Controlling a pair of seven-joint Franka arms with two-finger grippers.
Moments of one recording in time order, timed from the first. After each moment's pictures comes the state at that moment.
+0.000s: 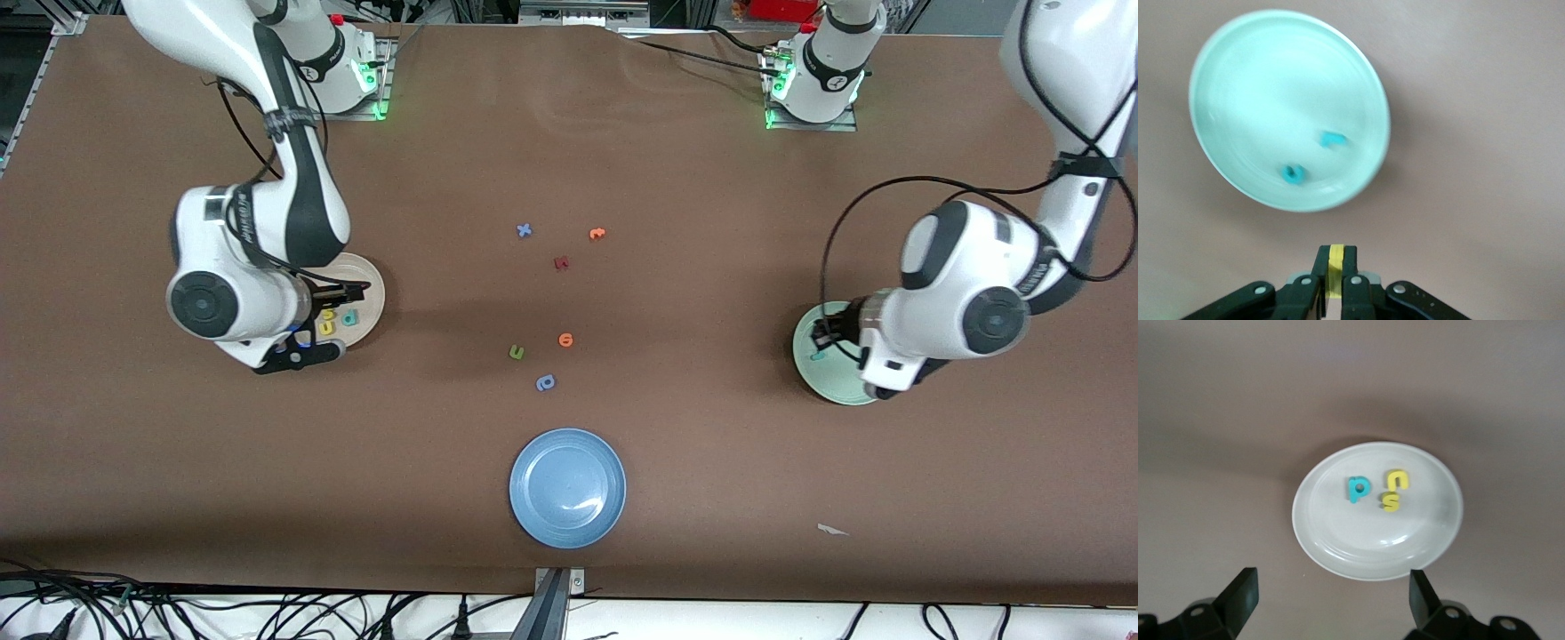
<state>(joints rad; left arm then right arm) 0.43 0.54 -0.59 -1.68 0.16 1.83 -0.70 0.59 0.50 -0.45 -1.58 0.18 1.70 -0.11</state>
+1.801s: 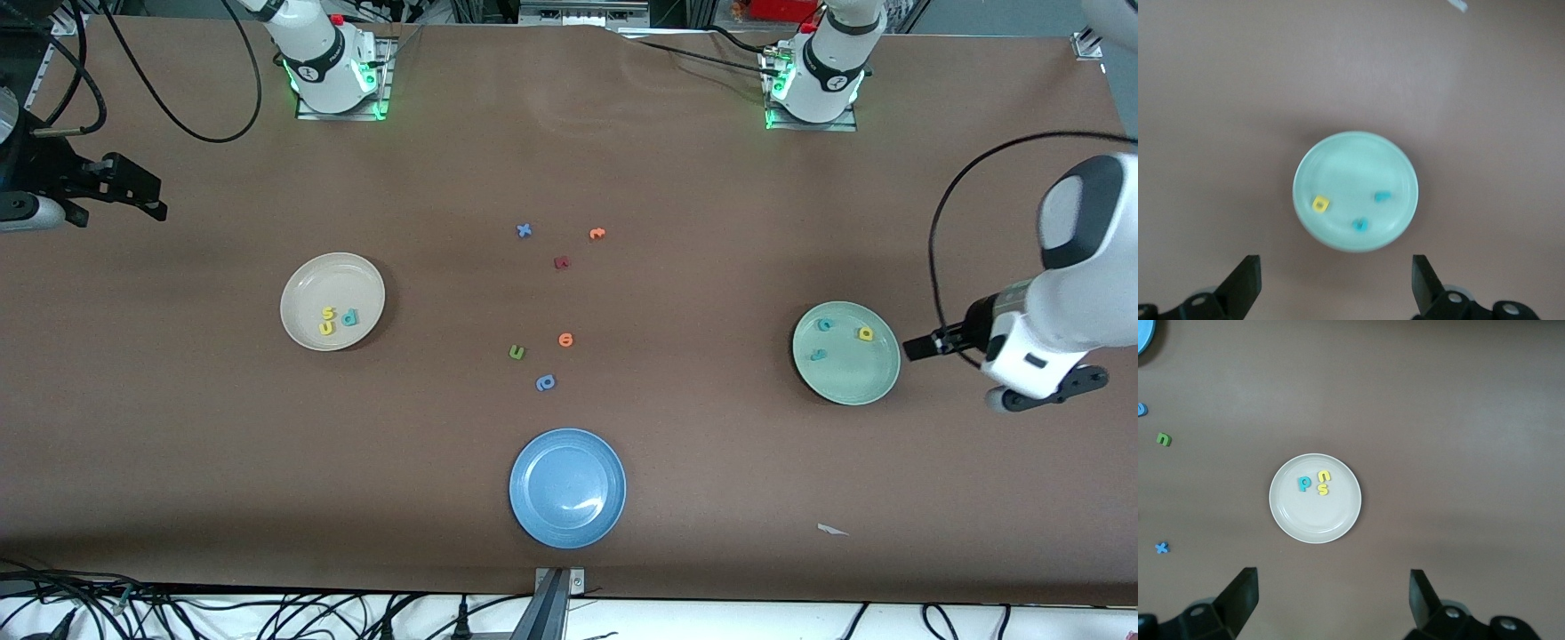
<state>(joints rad) 0.50 0.46 -0.64 -1.40 0.25 1.60 -0.39 -0.01 -0.03 0.01 -1.67 0.00 1.64 -0.10</state>
